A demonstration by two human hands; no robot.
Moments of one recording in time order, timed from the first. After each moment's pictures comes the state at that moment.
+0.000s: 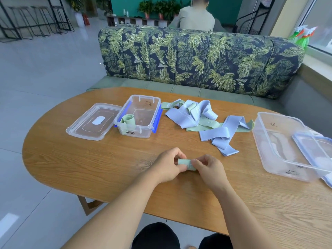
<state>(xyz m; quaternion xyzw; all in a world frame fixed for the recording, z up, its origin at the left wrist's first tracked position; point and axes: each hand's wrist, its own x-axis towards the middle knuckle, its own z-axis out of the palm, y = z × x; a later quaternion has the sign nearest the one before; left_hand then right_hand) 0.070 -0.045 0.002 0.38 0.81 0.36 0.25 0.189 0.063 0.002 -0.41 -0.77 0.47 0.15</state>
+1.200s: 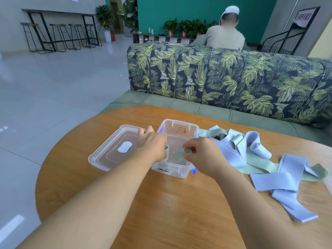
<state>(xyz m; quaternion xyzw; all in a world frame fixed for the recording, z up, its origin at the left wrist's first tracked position) -0.153 -0.055 0.044 0.33 0.94 0.03 0.03 -0.019 0.051 0.069 -0.20 -0.94 0.26 0.10</state>
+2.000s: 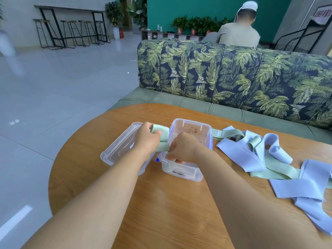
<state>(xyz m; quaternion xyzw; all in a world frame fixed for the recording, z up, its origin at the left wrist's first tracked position) -0.182 -0.095 0.039 0.10 0.84 0.53 0.09 -0.096 0.006 0.071 -0.18 -0.94 0.27 -0.09</state>
